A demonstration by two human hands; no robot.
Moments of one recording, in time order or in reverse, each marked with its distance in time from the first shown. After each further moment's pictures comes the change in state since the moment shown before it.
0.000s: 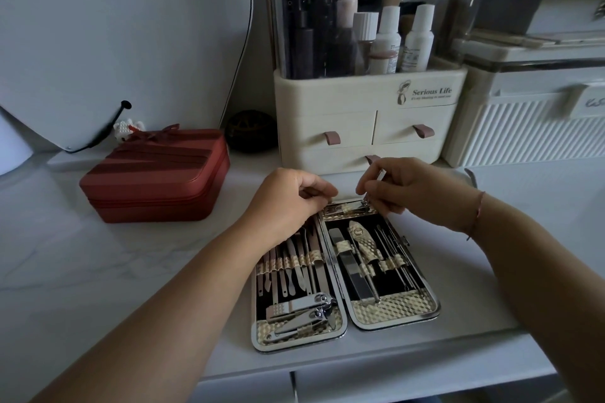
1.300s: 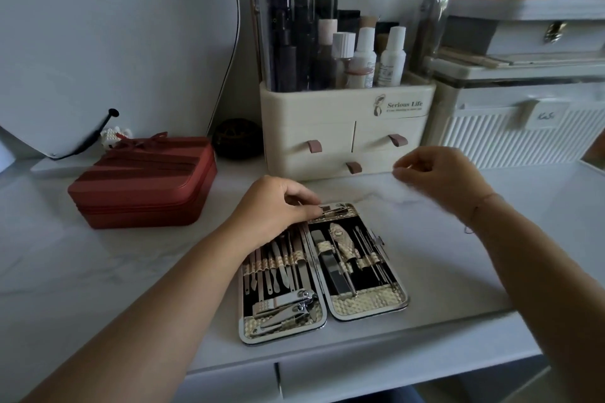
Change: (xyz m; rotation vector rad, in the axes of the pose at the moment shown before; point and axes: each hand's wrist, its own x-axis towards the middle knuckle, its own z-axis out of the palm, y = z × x) left_hand -0.003 0.005 -0.004 0.025 -0.054 -0.004; right_hand -0.023 0.021 -0.036 -0.205 0.530 0.147
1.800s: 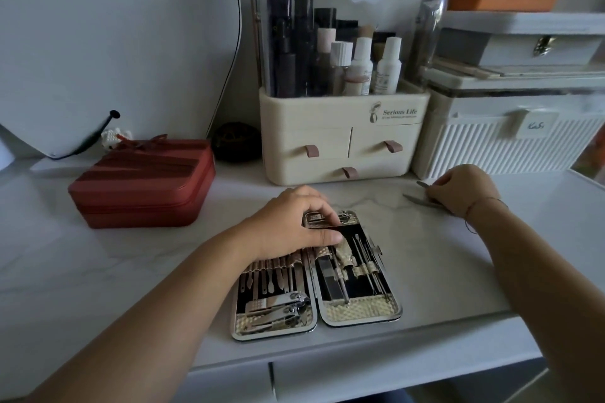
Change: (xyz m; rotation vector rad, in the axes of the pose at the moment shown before) left_hand -0.006 0.010 0.006 0.152 -0.283 0.147; right_hand 0.018 0.049 -0.010 -0.296 0.065 0.397
